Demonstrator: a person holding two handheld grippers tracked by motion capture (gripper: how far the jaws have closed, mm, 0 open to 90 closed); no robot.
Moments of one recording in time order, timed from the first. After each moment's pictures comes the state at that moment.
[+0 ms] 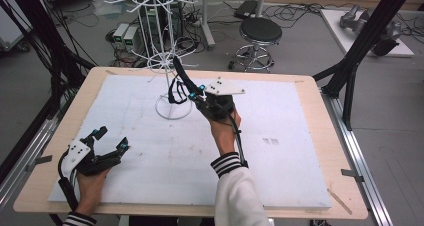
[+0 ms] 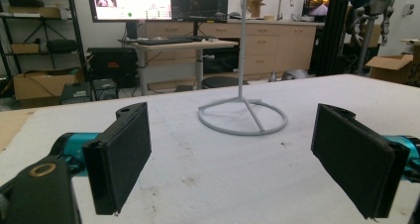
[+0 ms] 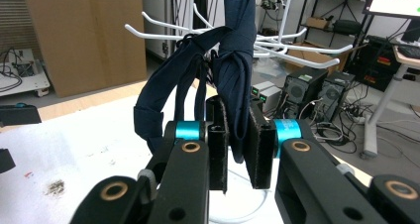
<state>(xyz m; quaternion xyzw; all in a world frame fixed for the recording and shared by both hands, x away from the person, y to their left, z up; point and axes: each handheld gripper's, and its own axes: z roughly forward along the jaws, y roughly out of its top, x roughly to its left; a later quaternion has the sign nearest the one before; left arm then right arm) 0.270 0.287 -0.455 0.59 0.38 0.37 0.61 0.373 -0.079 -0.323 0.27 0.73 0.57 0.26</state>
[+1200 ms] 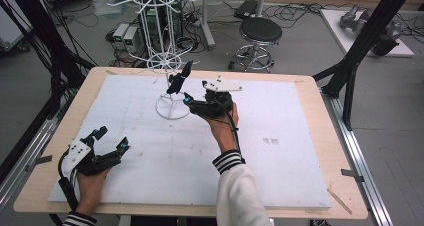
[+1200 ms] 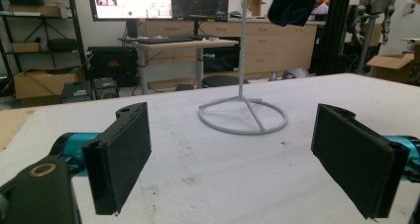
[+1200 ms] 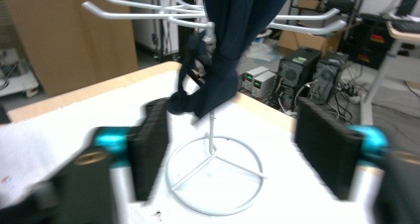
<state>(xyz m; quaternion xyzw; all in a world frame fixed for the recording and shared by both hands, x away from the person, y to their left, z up) 0.270 0.287 -0.455 0.59 0.38 0.37 0.61 0.389 -0.078 -0.336 0.32 0.72 0.56 0.25</state>
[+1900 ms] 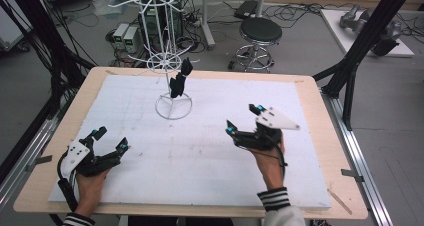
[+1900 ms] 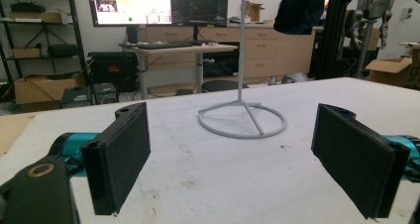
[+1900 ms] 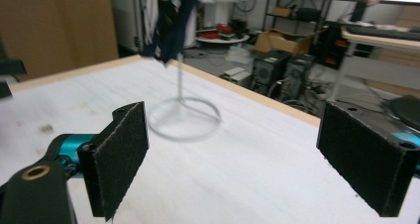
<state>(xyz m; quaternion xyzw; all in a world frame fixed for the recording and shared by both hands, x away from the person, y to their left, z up) 0.268 0.288 -0.455 0.59 0.37 0.38 0.61 0.301 -0.197 -0.354 0.33 0.71 0.55 0.30</state>
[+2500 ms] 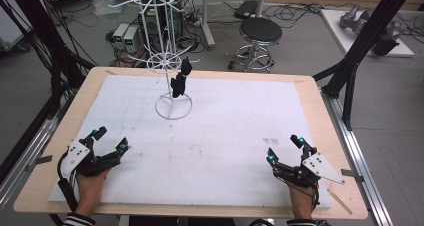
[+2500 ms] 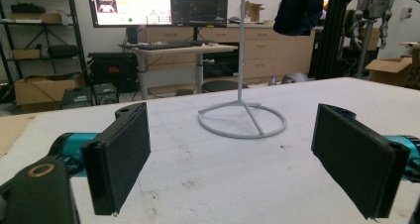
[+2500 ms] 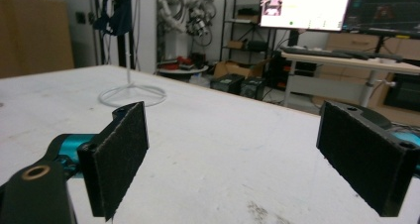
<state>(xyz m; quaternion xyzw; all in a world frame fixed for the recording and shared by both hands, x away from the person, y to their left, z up) 0.268 0.287 -0.455 0.59 0.37 0.38 0.61 0.242 -0.295 -0.434 0.35 0.62 0.60 0.37</state>
